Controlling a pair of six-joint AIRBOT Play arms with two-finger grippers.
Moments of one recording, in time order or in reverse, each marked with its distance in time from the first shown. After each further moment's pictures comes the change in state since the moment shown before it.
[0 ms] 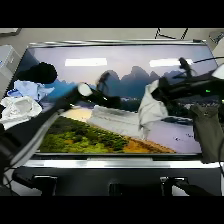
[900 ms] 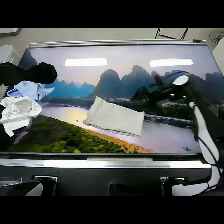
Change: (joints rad) left arm 0.531 0.699 0.000 0.232 -0.370 0.037; right arm 0.003 -0.325 -0.022 -0.031 -0.137 -0.053
